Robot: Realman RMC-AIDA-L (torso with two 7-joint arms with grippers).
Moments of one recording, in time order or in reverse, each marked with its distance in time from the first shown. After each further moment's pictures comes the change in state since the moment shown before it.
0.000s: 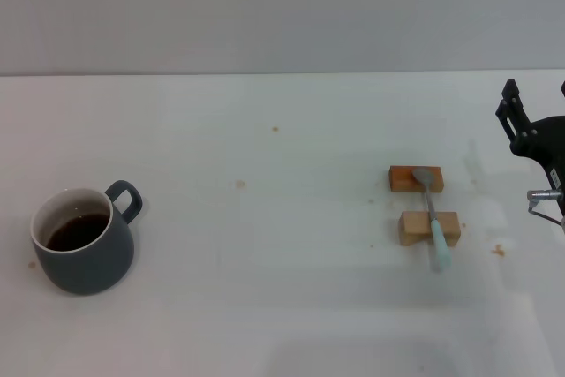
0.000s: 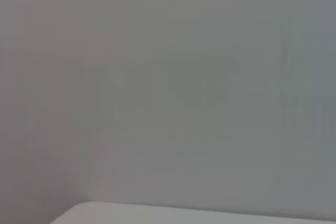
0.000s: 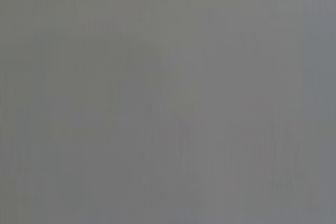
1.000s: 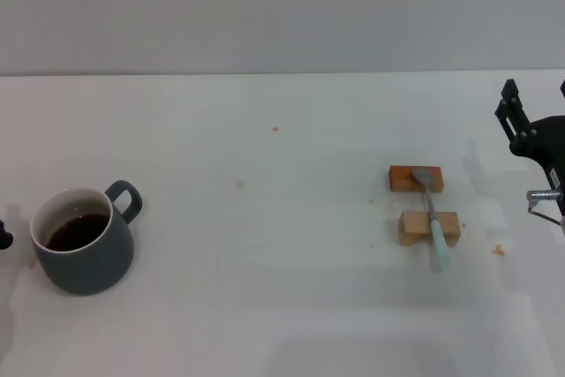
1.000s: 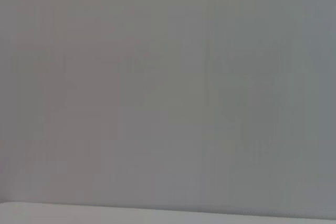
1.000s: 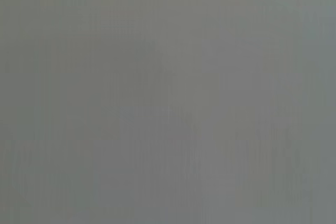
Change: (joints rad) left arm 0.009 -0.001 0.144 -0.064 0.000 -0.003 -0.012; right arm 0.000 0.000 -0.003 0.001 0.000 -0.003 0.000
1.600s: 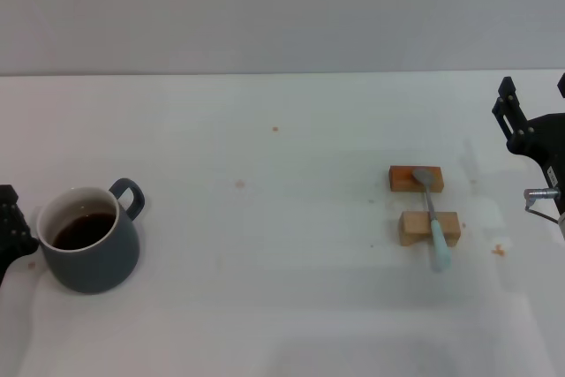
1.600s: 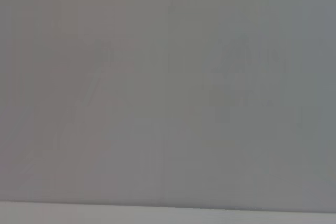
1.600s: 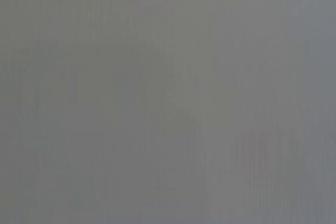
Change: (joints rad) left arm 0.010 0.000 0.074 -0.028 0.000 0.003 0.000; right arm 0.000 0.000 -0.004 0.007 -0.004 -0.004 0.000
